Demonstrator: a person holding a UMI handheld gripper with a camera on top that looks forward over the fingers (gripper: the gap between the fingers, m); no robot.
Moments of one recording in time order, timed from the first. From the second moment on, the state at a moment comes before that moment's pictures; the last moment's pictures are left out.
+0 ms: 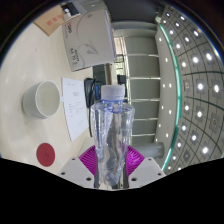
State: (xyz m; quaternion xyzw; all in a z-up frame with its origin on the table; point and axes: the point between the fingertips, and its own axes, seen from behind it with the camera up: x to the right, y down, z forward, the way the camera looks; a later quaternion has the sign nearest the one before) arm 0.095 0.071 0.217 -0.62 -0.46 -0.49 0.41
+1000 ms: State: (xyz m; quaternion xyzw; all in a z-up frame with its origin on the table) arm 0.117 0.058 0.084 -0.83 -0.08 0.05 0.56
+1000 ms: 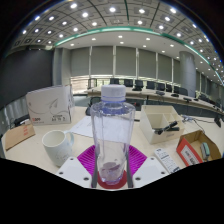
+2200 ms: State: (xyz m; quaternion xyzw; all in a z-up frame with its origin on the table) arm -0.018 -0.229 0.213 -0.91 -0.01 -0.07 0.42
